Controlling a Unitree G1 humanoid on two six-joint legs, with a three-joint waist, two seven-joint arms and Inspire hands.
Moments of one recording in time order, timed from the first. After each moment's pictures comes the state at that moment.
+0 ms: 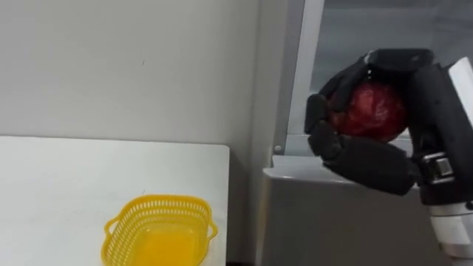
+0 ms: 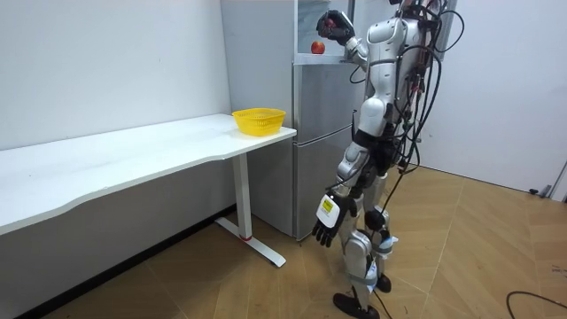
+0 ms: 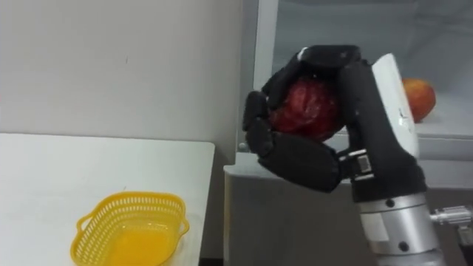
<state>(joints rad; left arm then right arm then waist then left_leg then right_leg) 0.21 0.24 0.01 1.13 0.36 0.04 -0.06 -0.18 -0.43 0.08 -0.52 -0.23 -0.10 -0.13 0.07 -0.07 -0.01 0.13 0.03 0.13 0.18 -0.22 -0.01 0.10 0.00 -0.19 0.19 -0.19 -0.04</state>
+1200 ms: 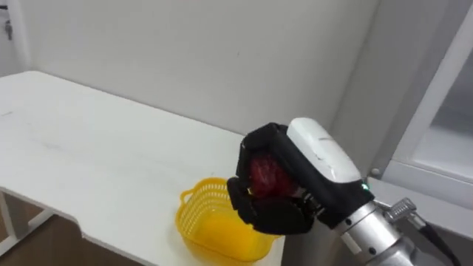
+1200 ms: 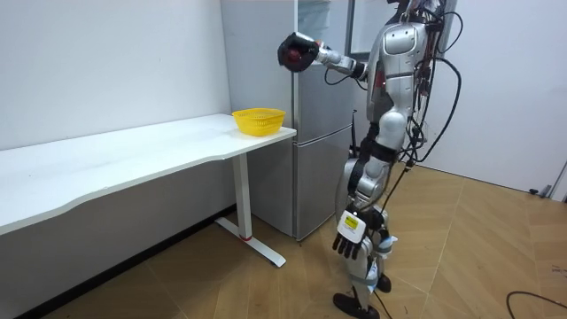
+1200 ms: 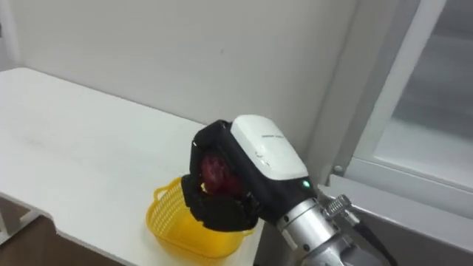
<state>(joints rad) 0.19 0.30 0.02 1.16 0.36 0.02 -0.12 -0.31 -0.44 0.29 -0.20 -0.48 -0.09 0.04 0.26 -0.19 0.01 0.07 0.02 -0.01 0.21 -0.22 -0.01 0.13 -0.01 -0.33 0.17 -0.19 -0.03</state>
